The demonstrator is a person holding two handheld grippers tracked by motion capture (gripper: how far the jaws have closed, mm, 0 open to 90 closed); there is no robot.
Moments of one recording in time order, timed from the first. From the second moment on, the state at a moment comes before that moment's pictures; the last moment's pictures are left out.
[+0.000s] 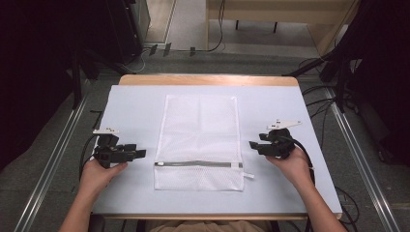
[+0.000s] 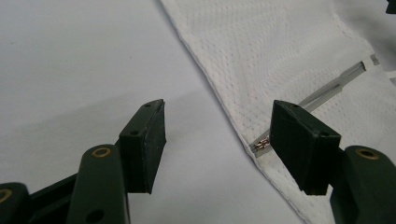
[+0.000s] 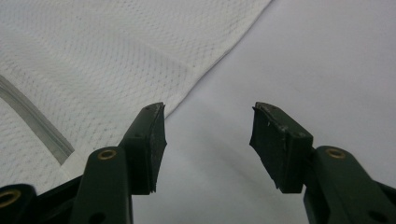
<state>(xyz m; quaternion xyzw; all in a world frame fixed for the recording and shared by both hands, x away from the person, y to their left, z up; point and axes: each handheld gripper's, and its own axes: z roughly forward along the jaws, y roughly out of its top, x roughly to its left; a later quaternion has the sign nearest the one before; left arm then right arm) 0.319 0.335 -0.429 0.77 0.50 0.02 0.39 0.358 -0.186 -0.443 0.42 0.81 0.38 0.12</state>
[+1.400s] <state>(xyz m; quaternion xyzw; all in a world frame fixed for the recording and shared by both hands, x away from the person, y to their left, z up) 0.316 0.330 -0.428 0.78 0.50 0.02 0.38 0.334 -0.124 -0.427 0.37 0.84 0.39 0.08</state>
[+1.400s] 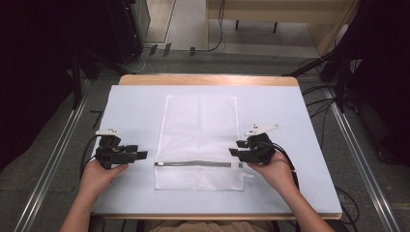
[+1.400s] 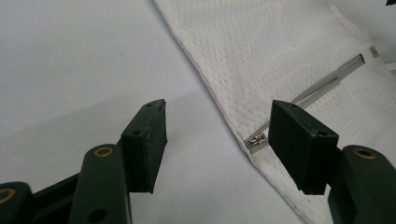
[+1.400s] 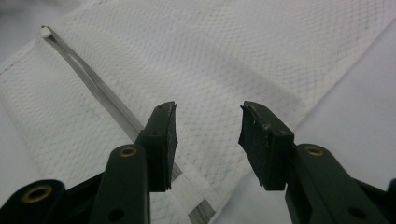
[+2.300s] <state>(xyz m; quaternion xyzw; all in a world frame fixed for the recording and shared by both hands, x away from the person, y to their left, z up) 0.309 0.327 -0.430 0.79 0.48 0.04 0.37 0.343 -0.071 -0.415 0.30 0.86 0.40 0.06</state>
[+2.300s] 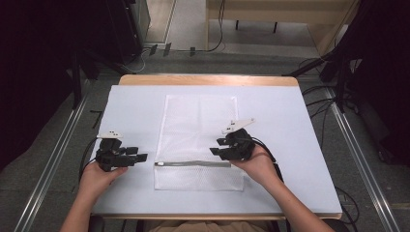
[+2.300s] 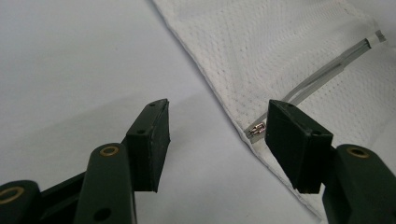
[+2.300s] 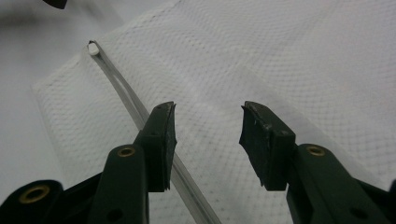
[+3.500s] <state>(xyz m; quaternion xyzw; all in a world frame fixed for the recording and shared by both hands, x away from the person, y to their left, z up) 0.311 0.329 -0.431 0.79 0.49 0.03 0.37 0.350 -0.001 -0.414 0.26 0.88 0.40 0.03</state>
